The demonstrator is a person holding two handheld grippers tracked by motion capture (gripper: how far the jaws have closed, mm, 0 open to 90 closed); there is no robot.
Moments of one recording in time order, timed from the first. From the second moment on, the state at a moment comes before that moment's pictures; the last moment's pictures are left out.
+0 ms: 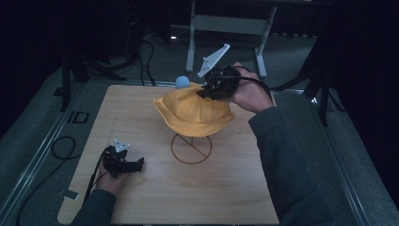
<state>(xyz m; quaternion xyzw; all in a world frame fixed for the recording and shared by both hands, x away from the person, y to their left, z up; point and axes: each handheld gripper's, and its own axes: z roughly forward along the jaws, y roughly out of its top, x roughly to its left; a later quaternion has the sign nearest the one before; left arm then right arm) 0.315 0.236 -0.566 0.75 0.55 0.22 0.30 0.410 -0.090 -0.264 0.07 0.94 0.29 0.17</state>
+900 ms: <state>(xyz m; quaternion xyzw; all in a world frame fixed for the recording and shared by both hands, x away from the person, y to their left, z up) 0.315 0.236 -0.566 0.75 0.55 0.22 0.30 0.405 -0.089 -0.264 0.09 0.93 0.29 0.21</state>
